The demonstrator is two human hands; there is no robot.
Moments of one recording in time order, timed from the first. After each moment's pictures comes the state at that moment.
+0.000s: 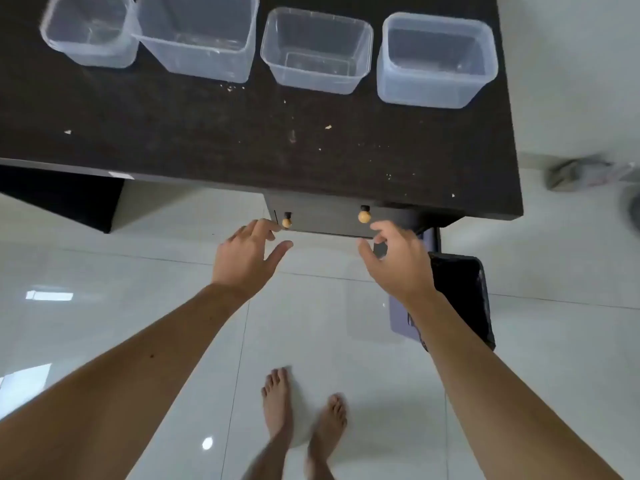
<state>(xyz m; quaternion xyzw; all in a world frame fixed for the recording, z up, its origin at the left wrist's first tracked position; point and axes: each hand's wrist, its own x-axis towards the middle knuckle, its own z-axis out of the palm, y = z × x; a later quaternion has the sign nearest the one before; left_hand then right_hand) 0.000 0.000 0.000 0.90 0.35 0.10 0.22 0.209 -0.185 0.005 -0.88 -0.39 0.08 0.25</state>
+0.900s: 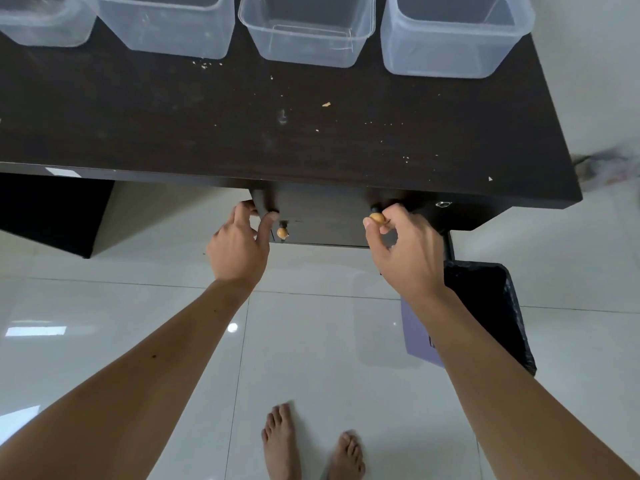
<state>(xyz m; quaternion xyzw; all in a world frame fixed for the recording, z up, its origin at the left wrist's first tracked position) 0.043 0.035 -0.093 0.84 0.46 0.21 0.16 0.223 -0.157 -0.051 -0.87 -0.38 -0.05 0.31</state>
